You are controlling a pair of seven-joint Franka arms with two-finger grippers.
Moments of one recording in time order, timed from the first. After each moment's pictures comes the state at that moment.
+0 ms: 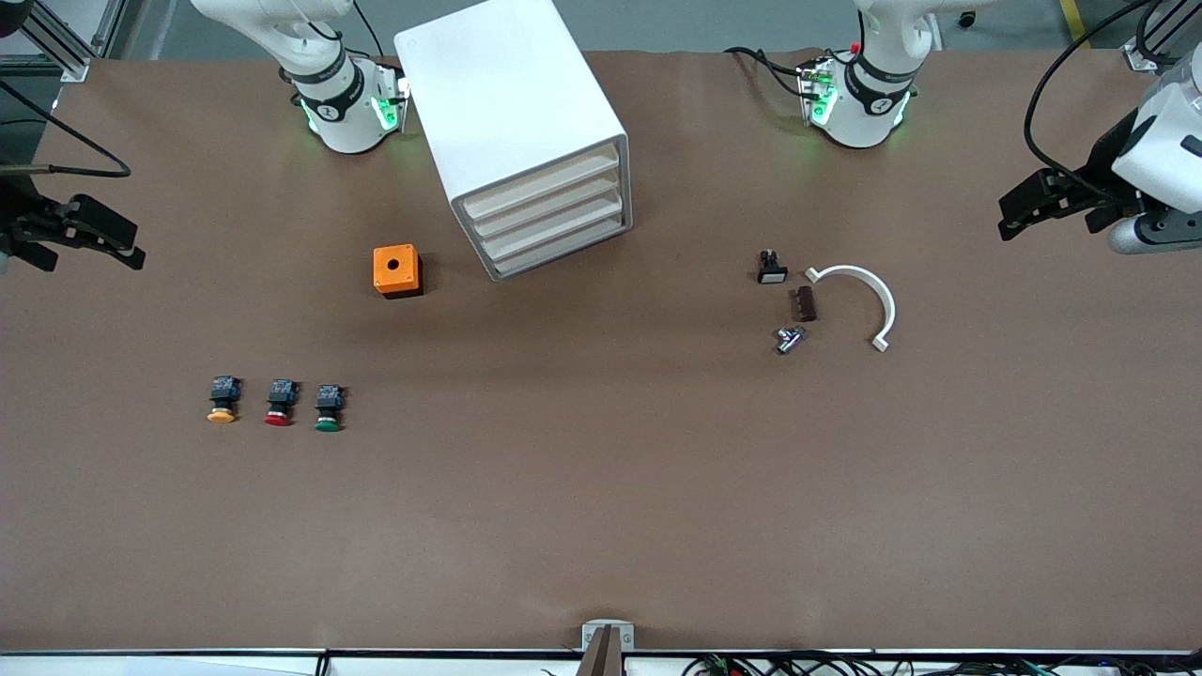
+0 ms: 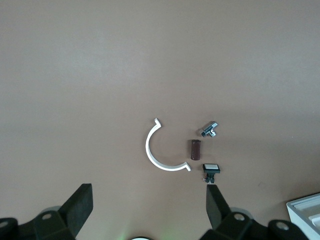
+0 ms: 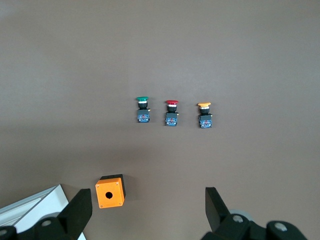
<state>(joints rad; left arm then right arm) 0.07 -0.02 -0.18 -1.54 0.02 1.49 -0.18 0.01 0.03 -0.02 -1.49 0.00 1.54 -0.02</state>
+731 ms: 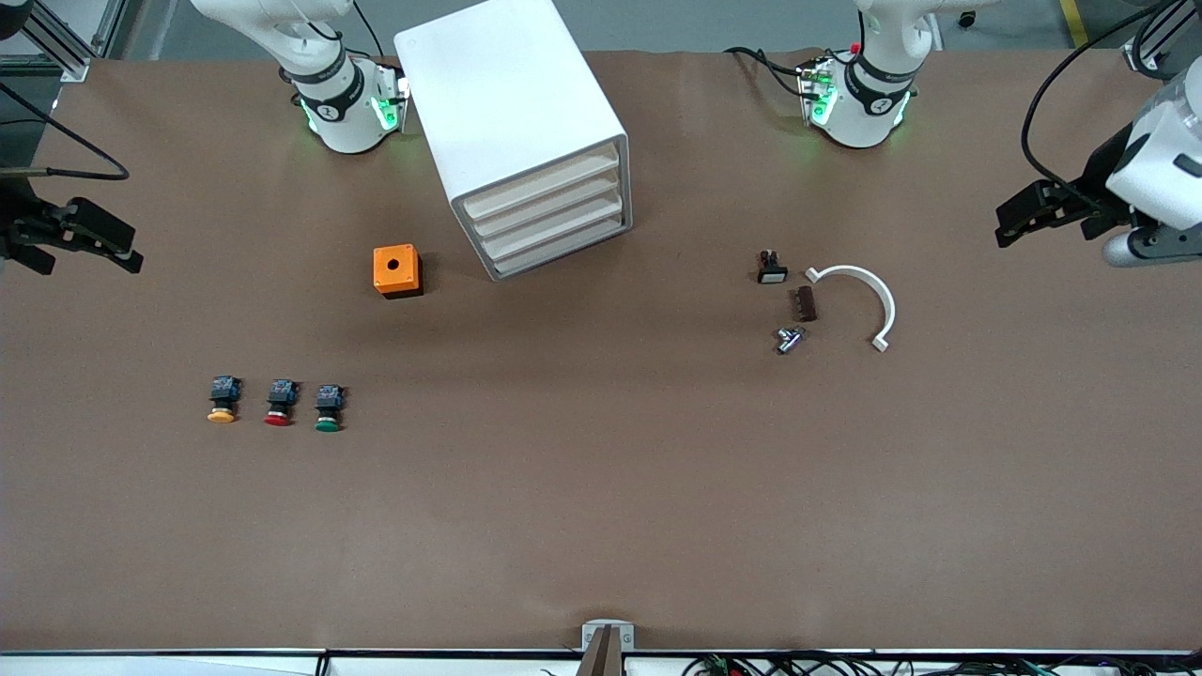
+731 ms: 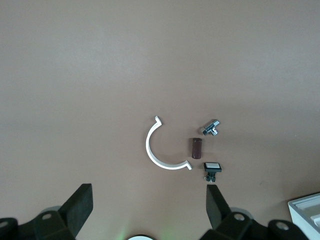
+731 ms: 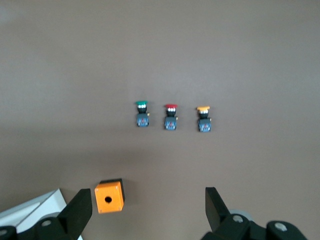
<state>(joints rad) 0.07 0.03 -0.17 -1.54 0.02 1.49 -0.18 0.01 0.04 -0.02 -1.49 0.00 1.59 -0.02</state>
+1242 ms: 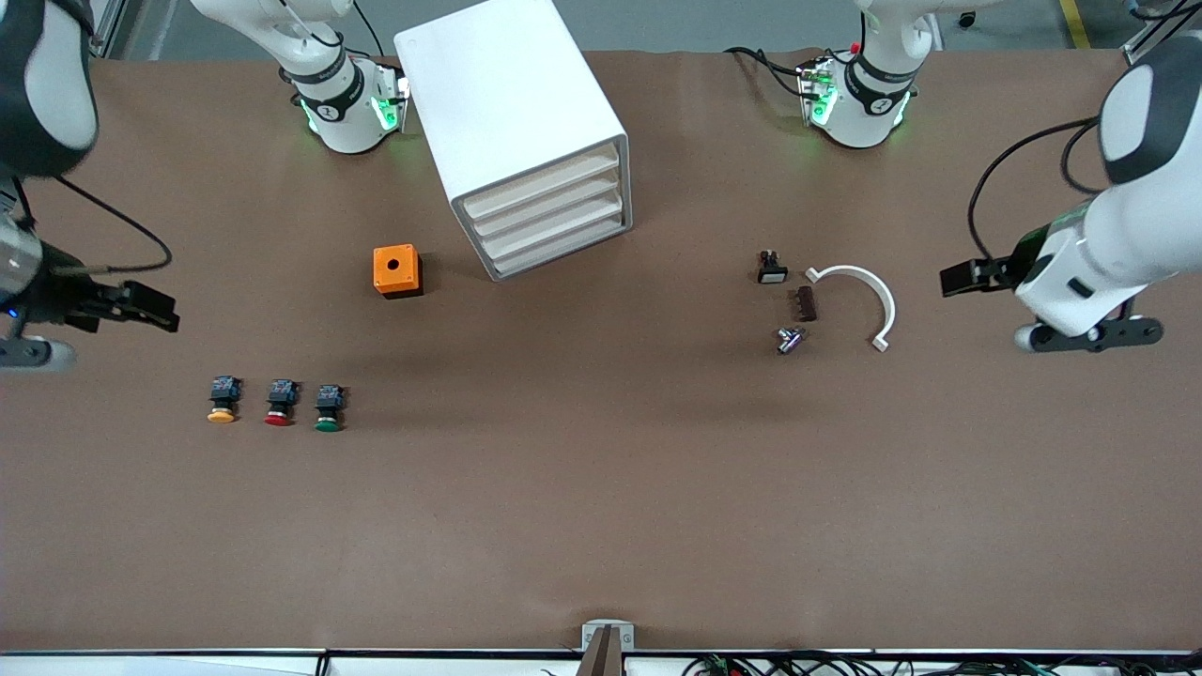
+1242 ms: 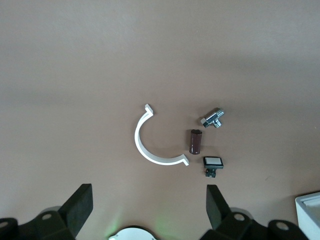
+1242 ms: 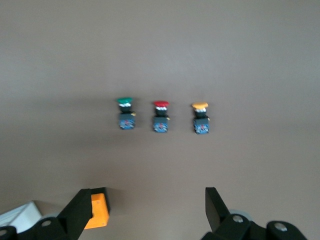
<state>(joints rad) 0.03 0.23 -0.18 -1.54 0.02 1.51 -0.24 -0.01 0.24 -0.03 -1.52 -0.05 1.65 -0.02</state>
